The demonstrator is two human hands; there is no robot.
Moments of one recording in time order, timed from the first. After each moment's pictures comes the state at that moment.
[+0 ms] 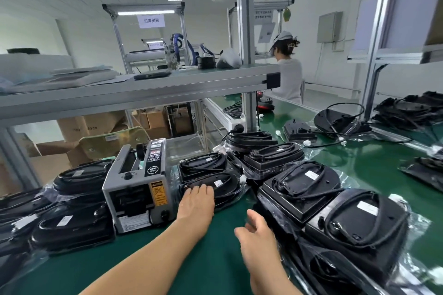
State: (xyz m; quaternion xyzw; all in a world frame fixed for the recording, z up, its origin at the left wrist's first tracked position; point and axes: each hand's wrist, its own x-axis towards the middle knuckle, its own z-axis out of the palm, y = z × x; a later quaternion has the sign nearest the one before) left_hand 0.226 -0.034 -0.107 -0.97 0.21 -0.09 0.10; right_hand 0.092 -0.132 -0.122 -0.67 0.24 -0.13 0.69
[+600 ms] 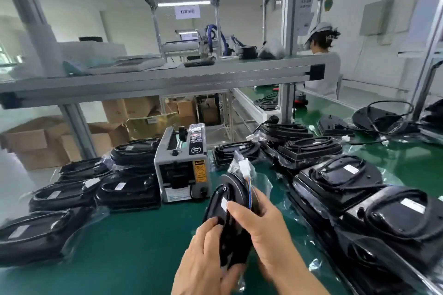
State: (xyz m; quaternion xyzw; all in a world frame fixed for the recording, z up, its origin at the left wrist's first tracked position) left_hand 0.032 0.060 -0.093 -0.92 0.23 -0.12 -0.28; right_hand 0.049 -0.082 -0.067 -0.61 -0.02 -0.05 0.79
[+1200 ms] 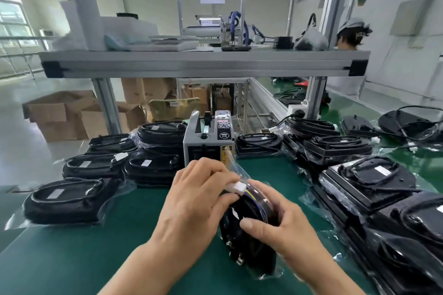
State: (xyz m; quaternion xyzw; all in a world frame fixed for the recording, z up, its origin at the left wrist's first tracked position) left_hand 0.043 0.119 -0.019 -0.85 0.29 -0.35 -0.27; right_hand 0.026 -0.067 -0.055 -0.75 -0.11 -0.03 0.65
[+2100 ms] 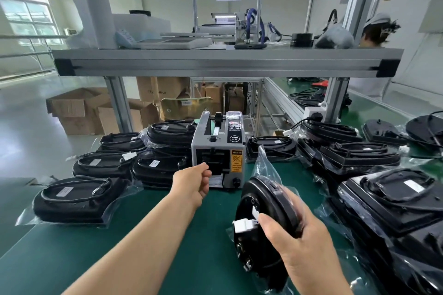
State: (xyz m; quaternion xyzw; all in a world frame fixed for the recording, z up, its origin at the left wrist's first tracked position) left_hand 0.188 0.121 -0.066 -0.58 -0.26 0.02 -0.78; right_hand 0.032 -0.064 -0.061 -0.77 -0.04 -0.12 0.63
